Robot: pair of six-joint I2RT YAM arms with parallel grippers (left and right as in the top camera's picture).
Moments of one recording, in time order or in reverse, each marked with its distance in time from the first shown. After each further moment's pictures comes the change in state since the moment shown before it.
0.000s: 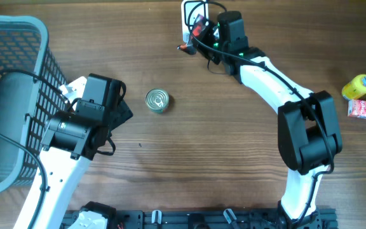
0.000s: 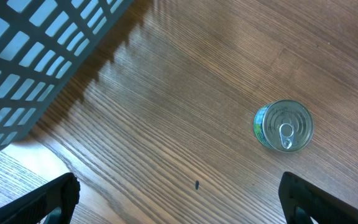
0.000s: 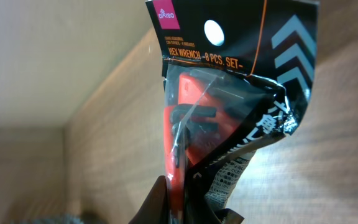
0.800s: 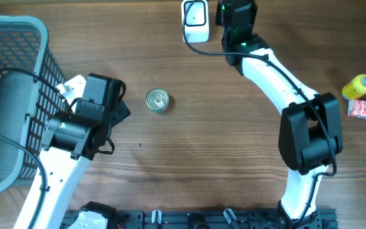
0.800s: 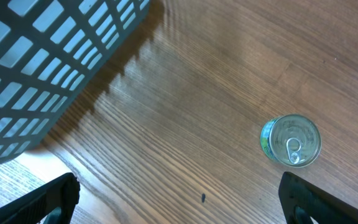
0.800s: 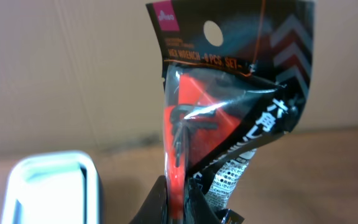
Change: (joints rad) left arm 0.000 0.000 0.000 0.014 -0.060 0.000; right arm 0.000 0.000 0.122 0.096 0.747 -0.857
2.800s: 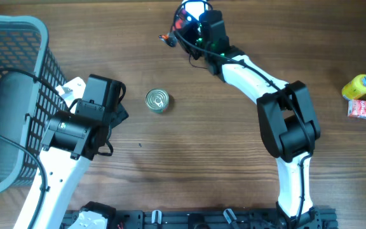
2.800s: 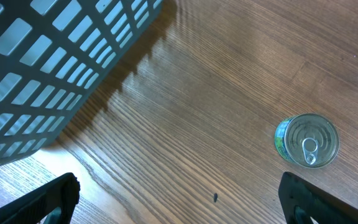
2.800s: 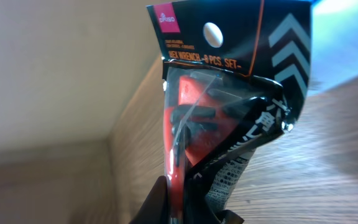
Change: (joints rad) left arm 0.000 0.000 0.000 -0.038 -0.027 0.000; right arm 0.061 0.163 0.002 0.043 -0.779 1.126
